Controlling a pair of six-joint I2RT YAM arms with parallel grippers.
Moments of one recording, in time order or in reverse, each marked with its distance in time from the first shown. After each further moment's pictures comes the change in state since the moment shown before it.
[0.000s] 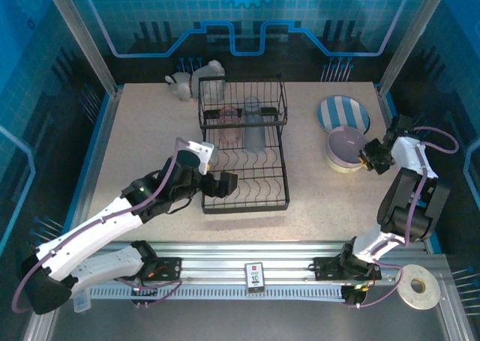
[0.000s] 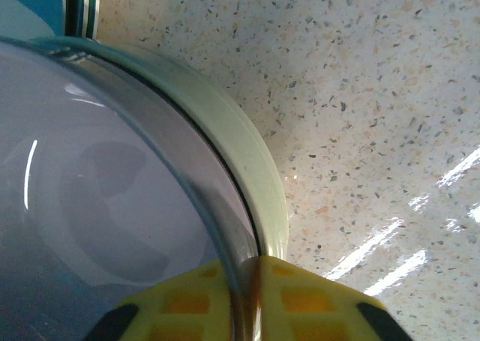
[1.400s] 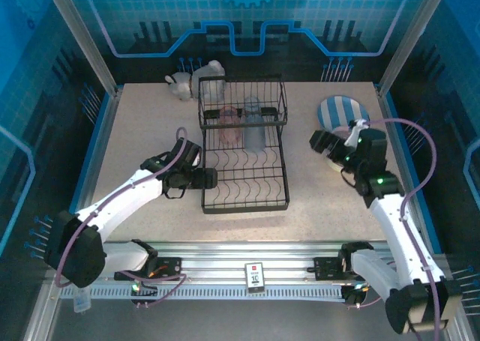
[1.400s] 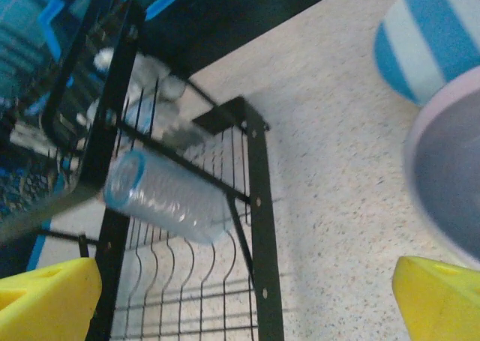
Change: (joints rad) left arm 0.304 0.312 0.004 -0.191 0.069 -0.048; right arm 0.508 -0.715 -0.383 0.460 0.006 -0.096
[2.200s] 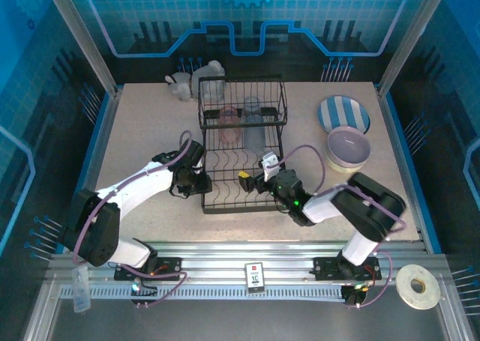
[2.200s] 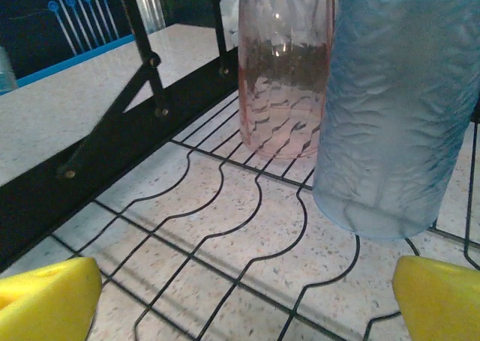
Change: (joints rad) left arm 0.023 0.151 -0.002 -0.008 0.124 -0.105; right arm 0.680 0.809 -0.317 1.371 0.414 -0.426
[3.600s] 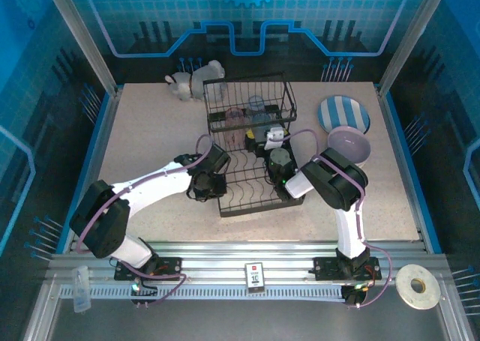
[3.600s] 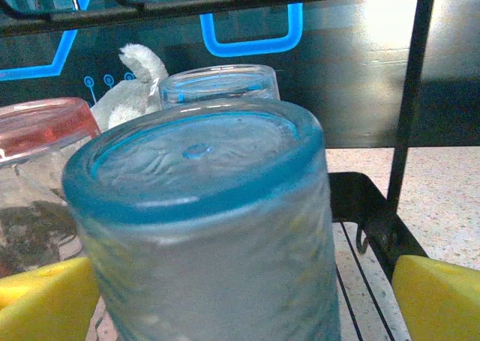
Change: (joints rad) left arm -0.227 0.087 0.095 -0.038 -0.085 -0.244; right arm -0.143 0.348 0.341 0.239 0.296 -0.018
